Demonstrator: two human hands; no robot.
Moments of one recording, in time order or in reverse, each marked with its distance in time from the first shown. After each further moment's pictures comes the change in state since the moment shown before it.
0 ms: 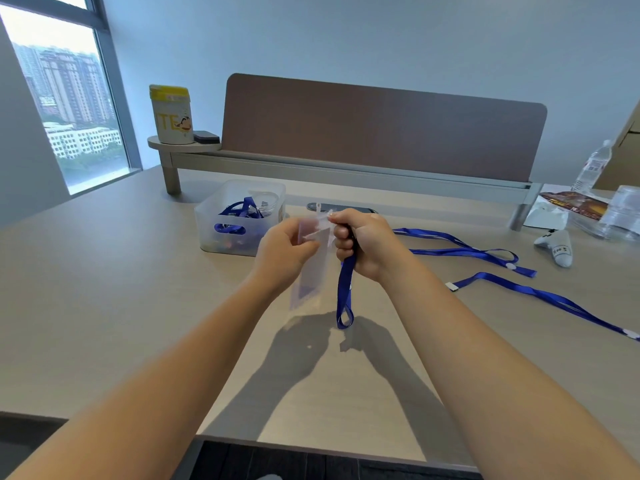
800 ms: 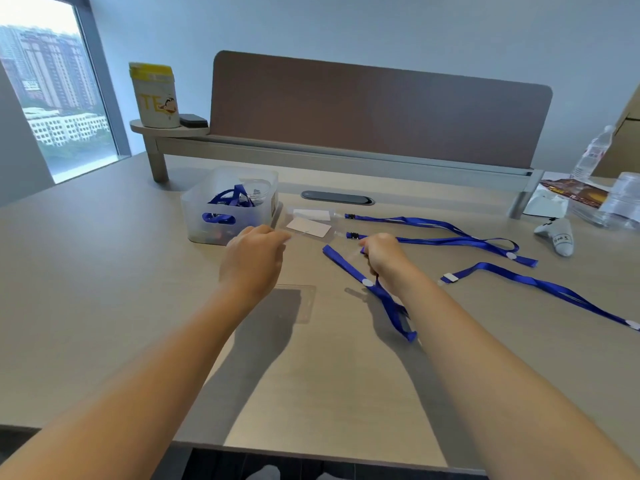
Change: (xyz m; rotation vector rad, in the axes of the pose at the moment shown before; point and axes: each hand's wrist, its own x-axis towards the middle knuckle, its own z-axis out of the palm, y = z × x) left_hand 0.000 -0.038 -0.011 0.762 0.065 0.211; right_hand 0.032 0.038 -0.042 -0.666 0.364 0.114
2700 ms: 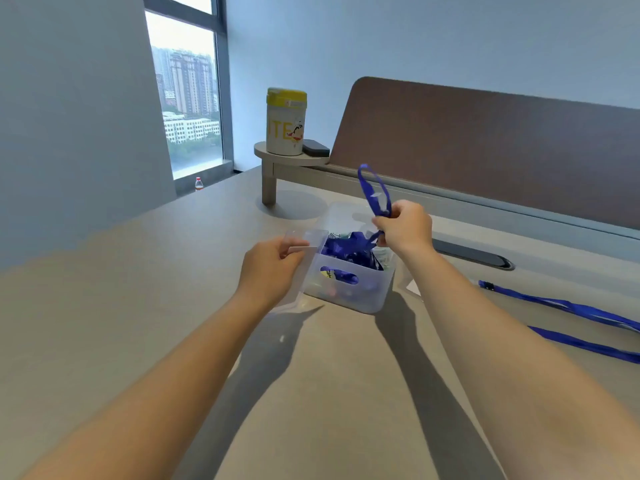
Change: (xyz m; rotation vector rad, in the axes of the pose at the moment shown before) left_hand 0.069 -0.153 -0.031 -0.503 0.087 -0.571; right_hand 0.118 -0.147 0.154 -0.082 0.067 -0.443
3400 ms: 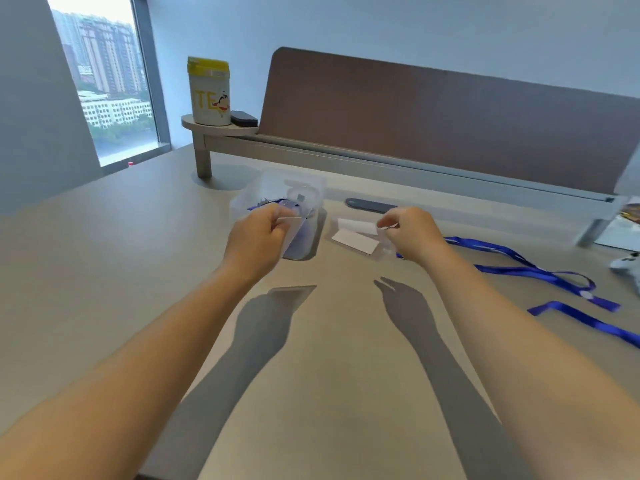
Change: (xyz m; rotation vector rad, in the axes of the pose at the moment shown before) left_hand -0.065 0.045 0.039 0.121 -0.113 0.262; right_hand -0.093 0.060 -0.126 -0.484 -0.158 -0.031
